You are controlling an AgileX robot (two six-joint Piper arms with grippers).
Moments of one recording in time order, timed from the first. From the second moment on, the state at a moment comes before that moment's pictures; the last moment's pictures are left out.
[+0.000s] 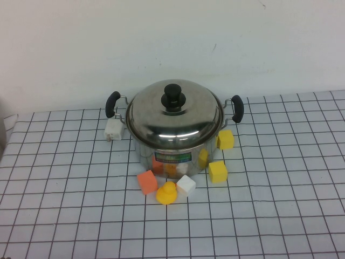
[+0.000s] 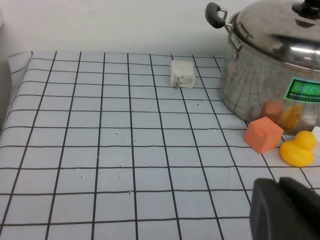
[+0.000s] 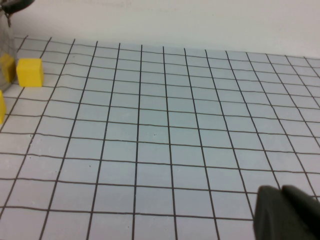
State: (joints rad) right arm -0.03 -0.01 0.02 -0.09 0.42 -0.05; left arm -0.05 -0.01 0.02 -0.22 0.35 0.06
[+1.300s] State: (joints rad) right arm -0.03 -0.01 0.02 -0.09 0.42 -0.05; left arm -0.05 -0.01 0.02 -0.09 0.36 -0.06
